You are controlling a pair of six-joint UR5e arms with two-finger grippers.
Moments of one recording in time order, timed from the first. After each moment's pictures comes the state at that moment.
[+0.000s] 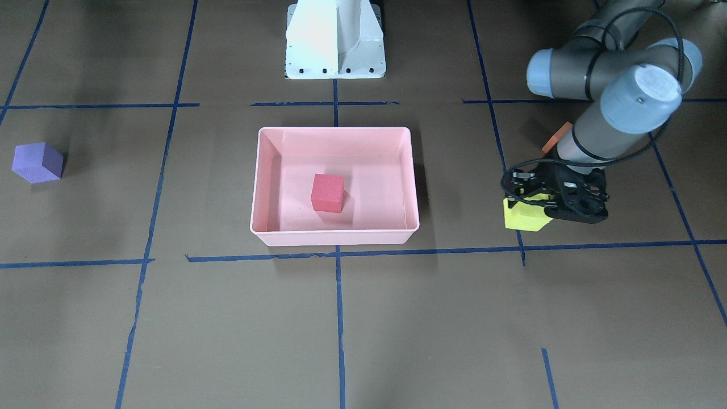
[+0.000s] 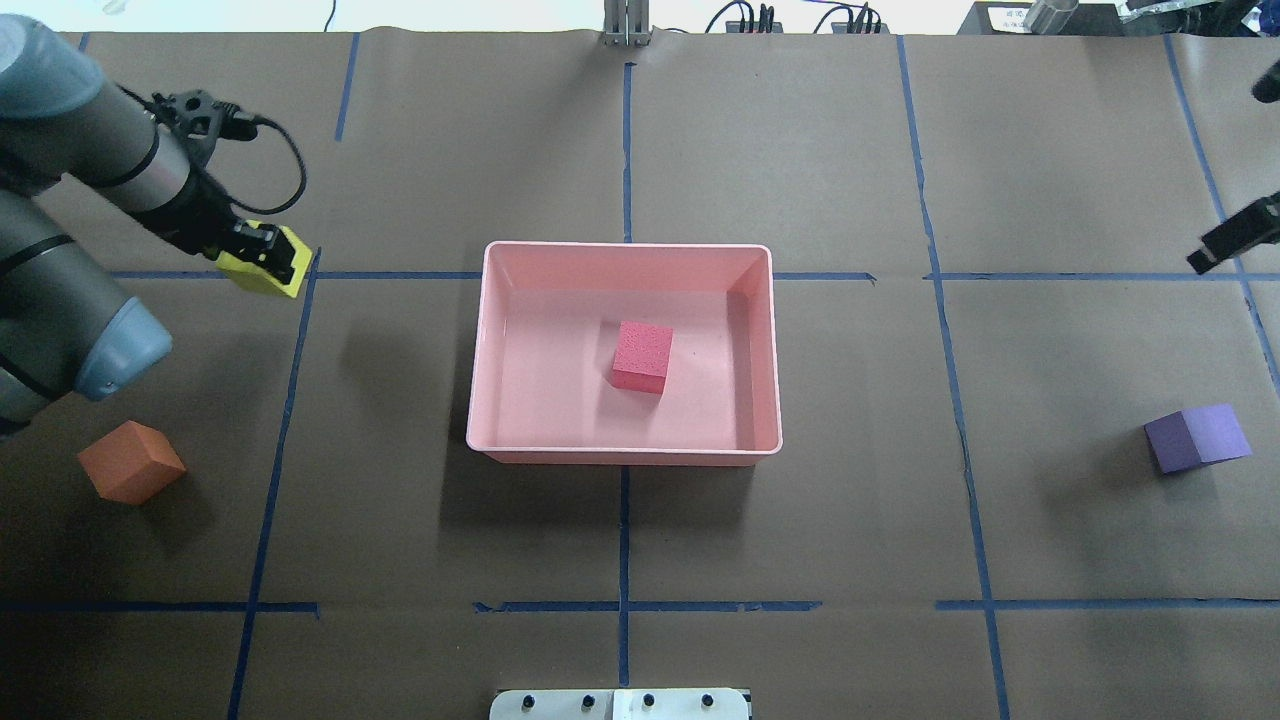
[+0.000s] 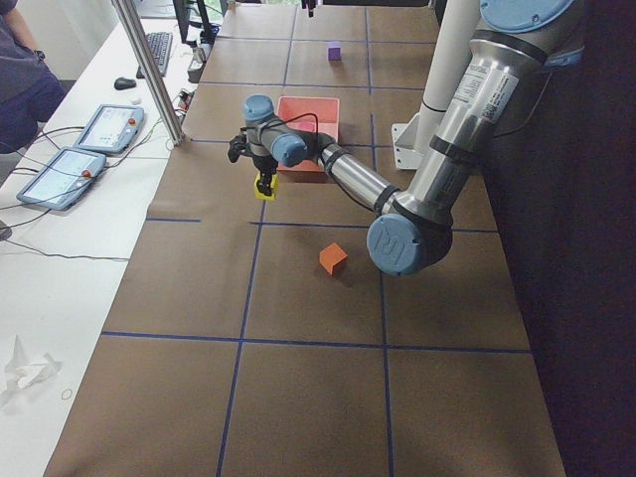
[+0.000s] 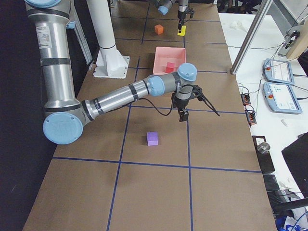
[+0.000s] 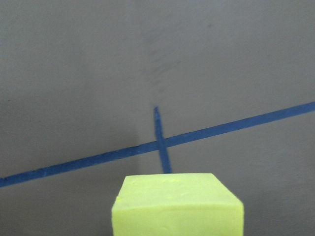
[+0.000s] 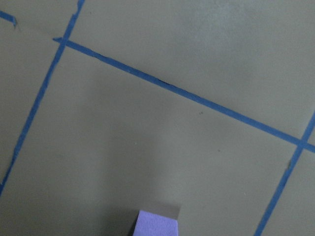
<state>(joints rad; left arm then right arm) -0.93 -2.06 -1.69 -1.62 -2.21 -0.78 1.35 -1.58 1.90 -1.70 2.35 -0.12</state>
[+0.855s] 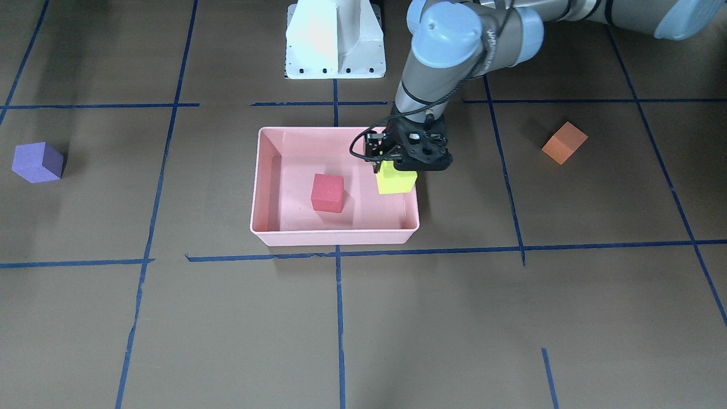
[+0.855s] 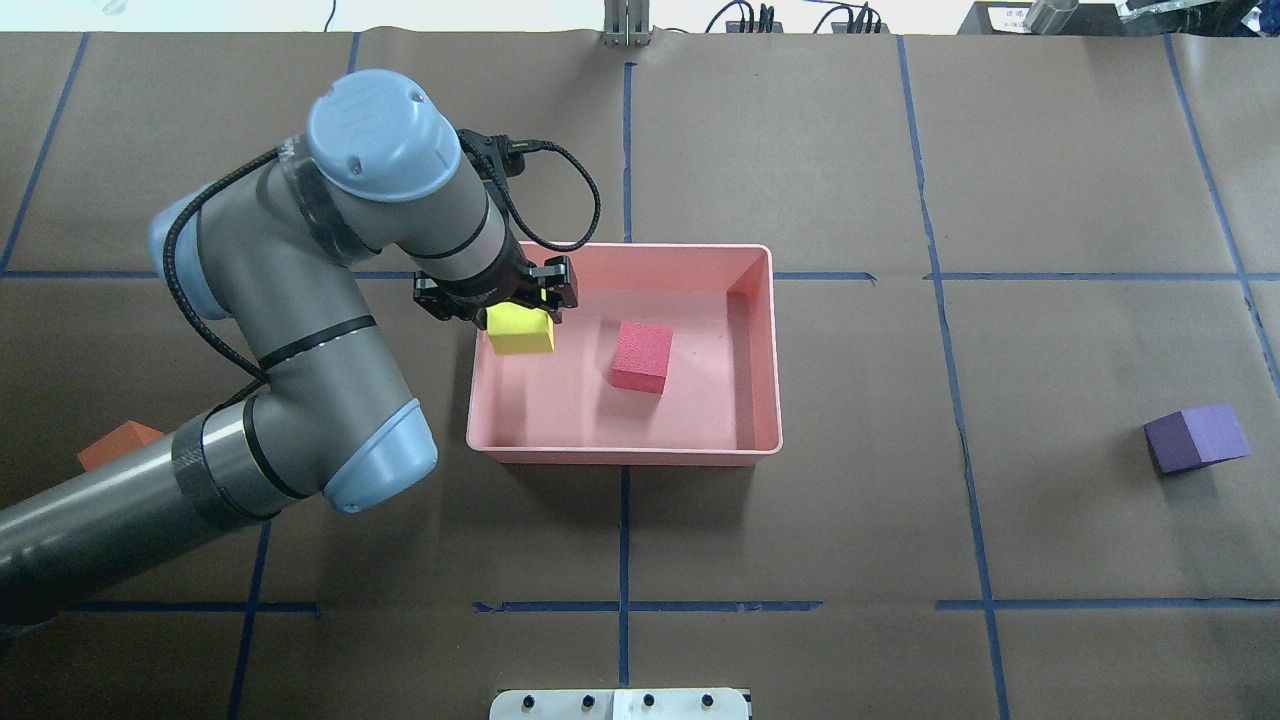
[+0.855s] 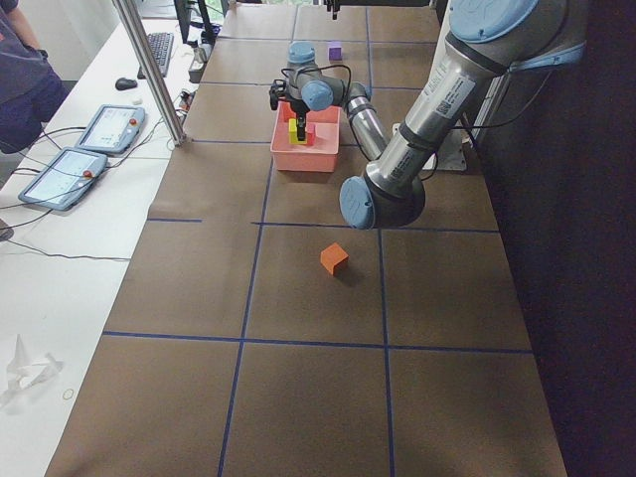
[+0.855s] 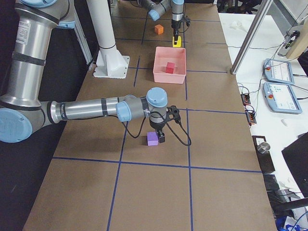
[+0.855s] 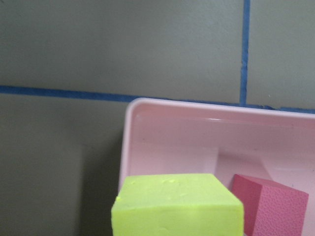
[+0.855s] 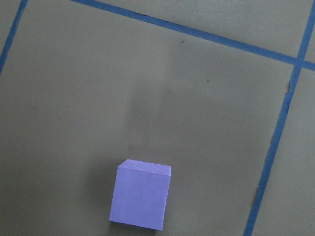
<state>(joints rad) -0.63 -2.28 -1.72 -1.56 -1.98 -1.21 1.25 -1.91 1.93 -1.19 2.31 0.21</state>
